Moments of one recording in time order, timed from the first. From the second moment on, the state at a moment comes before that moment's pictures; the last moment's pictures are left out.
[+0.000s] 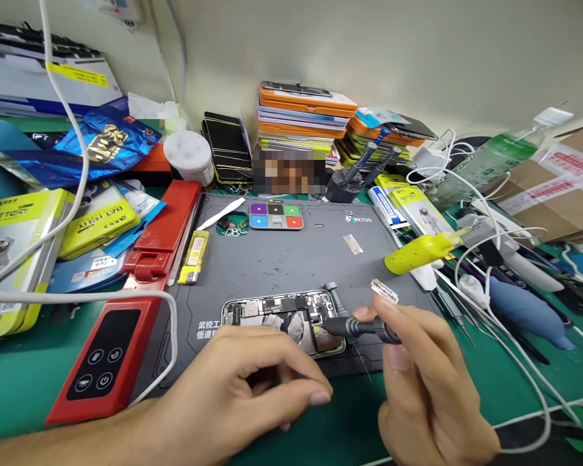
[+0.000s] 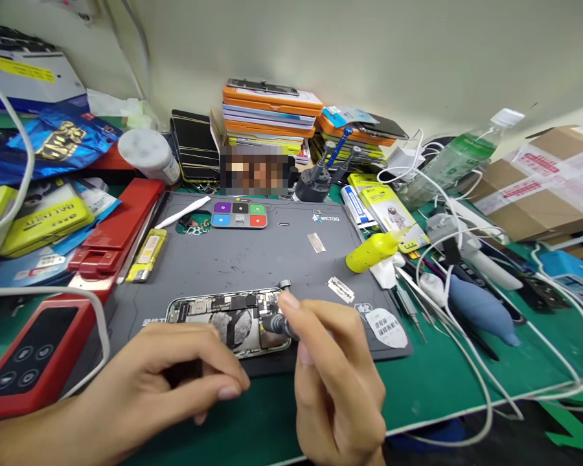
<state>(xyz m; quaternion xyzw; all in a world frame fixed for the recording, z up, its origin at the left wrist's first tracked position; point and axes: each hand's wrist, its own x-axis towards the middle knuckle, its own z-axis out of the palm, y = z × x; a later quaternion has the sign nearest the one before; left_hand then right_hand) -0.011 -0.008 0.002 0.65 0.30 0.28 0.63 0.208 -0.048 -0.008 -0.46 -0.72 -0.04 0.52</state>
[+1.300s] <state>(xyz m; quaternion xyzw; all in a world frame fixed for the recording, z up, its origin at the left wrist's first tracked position) -0.011 -0.004 0.000 0.59 0.32 0.36 0.64 0.201 -0.050 0.006 -0.42 -0.62 0.09 0.66</state>
